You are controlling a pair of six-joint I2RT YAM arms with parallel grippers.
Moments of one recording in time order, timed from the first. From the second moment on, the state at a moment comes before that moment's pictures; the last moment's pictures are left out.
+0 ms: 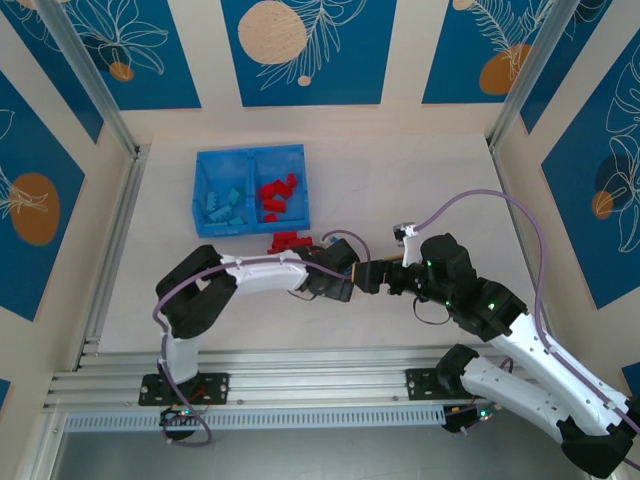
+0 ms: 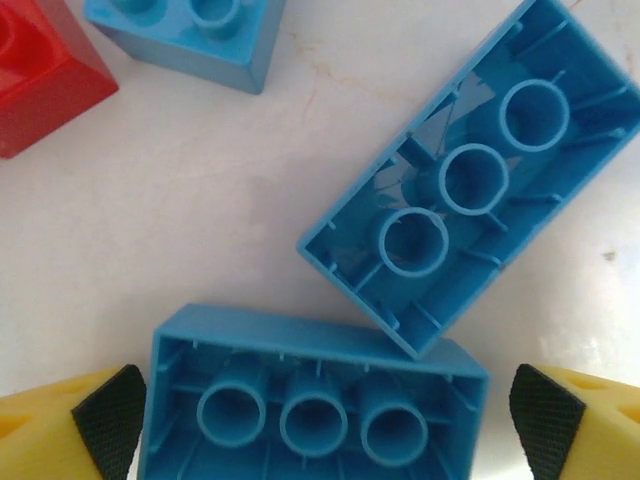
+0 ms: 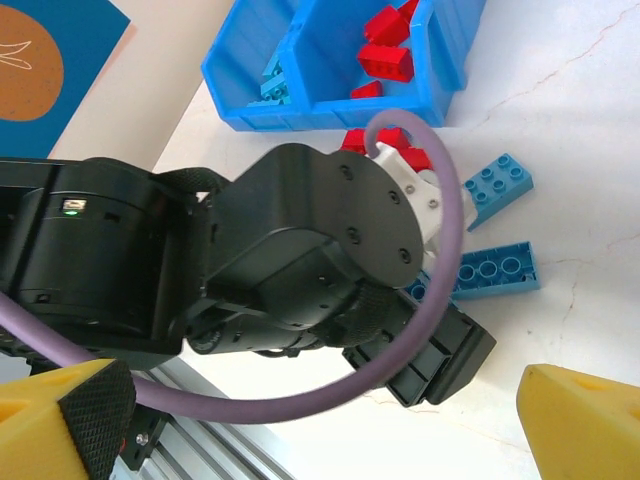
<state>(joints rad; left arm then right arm) -0.99 1.93 1.25 -0.54 -0.19 -0.61 0.72 0.70 0.81 -0.63 -0.12 0.57</state>
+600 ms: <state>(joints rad) -0.99 1.85 1.17 -0.54 -0.21 -0.54 0.71 0.69 0.81 -0.66 -0.12 0.61</state>
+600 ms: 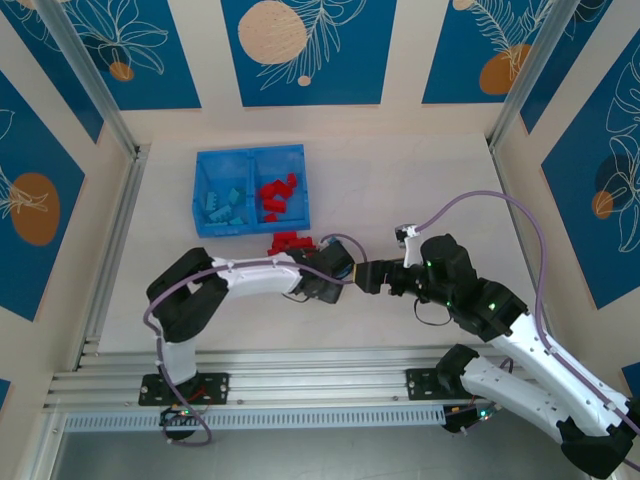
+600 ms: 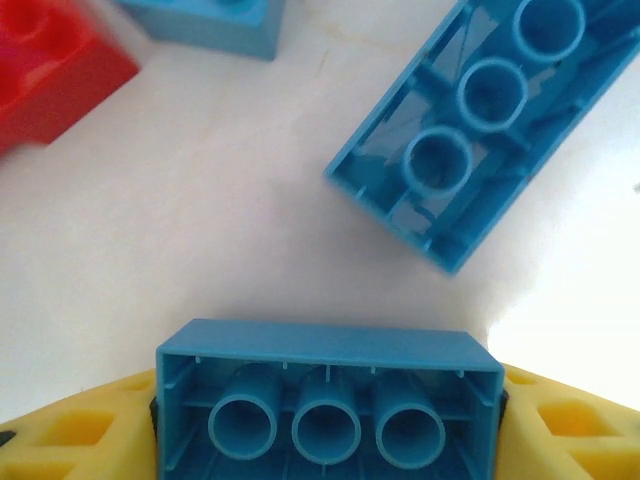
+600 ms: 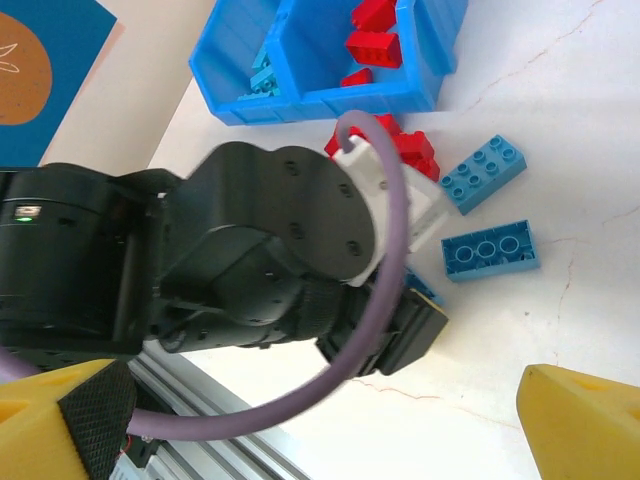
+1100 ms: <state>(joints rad) -0.54 1.45 1.19 -0.64 -0.36 -0.48 0.71 0.67 0.81 -0.66 -0.11 0.64</state>
